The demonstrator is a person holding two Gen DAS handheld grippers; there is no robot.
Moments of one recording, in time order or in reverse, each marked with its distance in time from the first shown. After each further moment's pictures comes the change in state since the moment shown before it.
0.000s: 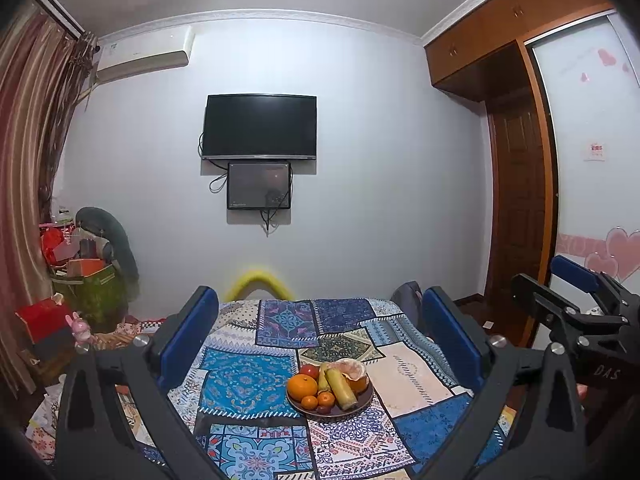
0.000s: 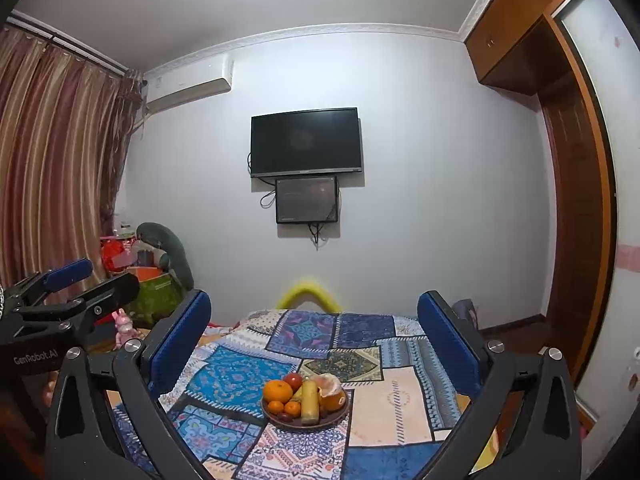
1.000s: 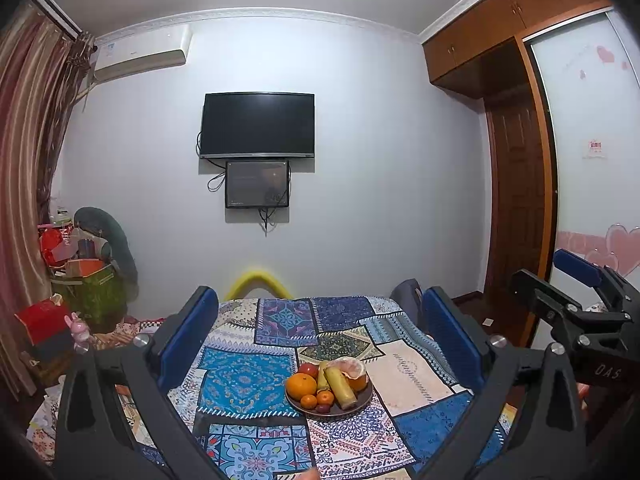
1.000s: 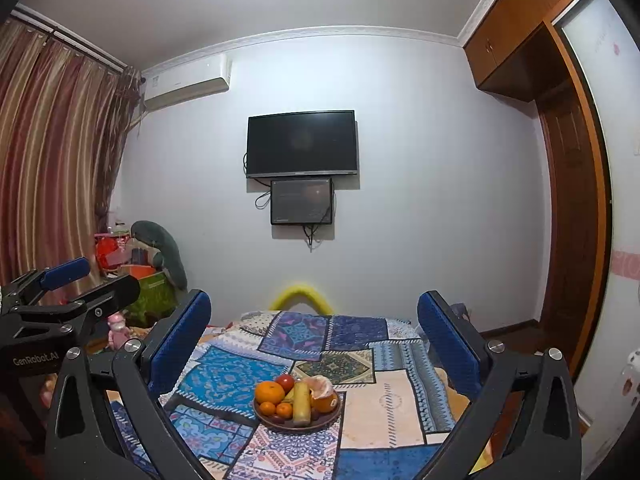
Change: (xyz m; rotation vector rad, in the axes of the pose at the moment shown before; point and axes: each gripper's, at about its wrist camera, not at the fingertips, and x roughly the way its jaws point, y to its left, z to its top) left arm 0.004 -0.003 -0.002 0.007 0.010 -0.006; right arm -0.001 0.002 0.002 -0.020 -0.006 -0.024
